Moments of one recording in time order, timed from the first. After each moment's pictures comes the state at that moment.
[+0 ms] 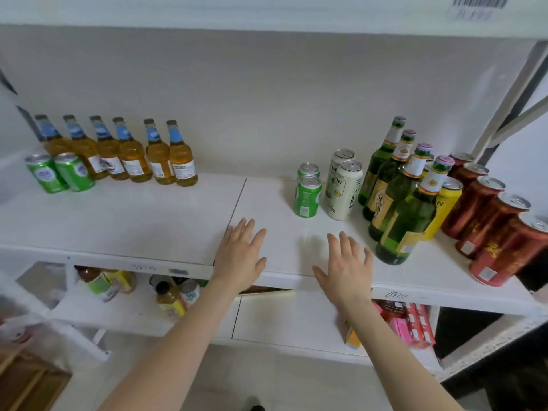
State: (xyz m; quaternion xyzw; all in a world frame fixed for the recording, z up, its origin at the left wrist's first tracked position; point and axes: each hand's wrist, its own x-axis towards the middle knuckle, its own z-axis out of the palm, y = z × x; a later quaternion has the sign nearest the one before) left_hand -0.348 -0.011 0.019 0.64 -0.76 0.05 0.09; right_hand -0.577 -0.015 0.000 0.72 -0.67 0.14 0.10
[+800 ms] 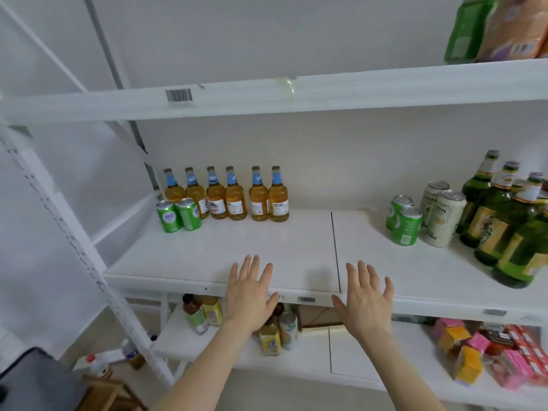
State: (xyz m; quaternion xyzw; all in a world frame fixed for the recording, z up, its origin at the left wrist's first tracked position) left_hand -0.094 0.085 0.060 0.70 -0.71 0.08 0.00; right_hand -0.325 0.060 0.025 0.70 -0.69 0.15 0.07
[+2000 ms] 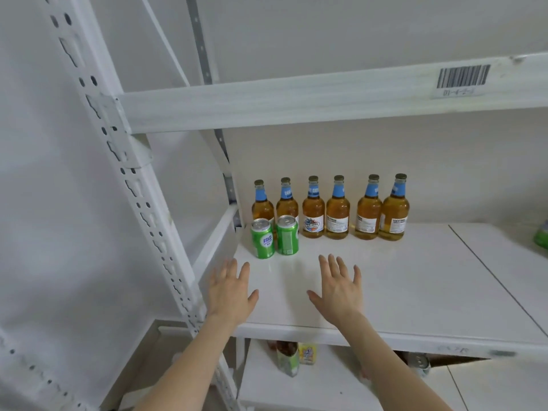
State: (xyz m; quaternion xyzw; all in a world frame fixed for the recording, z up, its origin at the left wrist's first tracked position) left_hand 0.328 -0.018 0.051 0.74 -0.67 0.09 -0.01; right_hand 0.097 -0.051 0.037 0.77 -0.64 0.08 0.00
